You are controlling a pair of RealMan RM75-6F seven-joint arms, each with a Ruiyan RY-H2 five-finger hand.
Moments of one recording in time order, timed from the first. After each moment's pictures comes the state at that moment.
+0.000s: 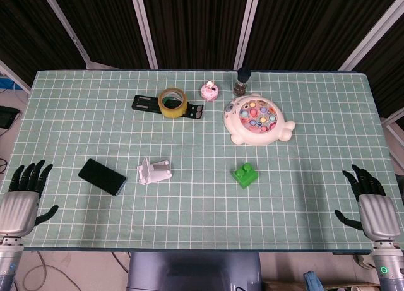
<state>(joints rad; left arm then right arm) -0.13 -1.22 0.01 -1.63 1.49 1.54 0.30 0.09 -1.12 0.07 -1.64 -1.46 1.45 -0.04</state>
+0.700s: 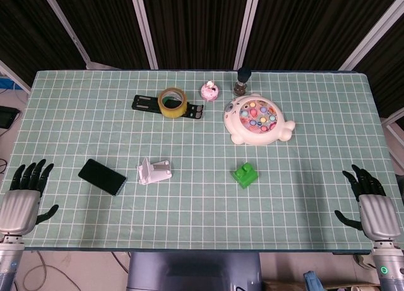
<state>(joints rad) -0.13 -1.21 -0.01 -1.64 1.48 1.50 0.32 0.09 -1.12 0.07 -1.64 -1.46 1.45 -0.04</state>
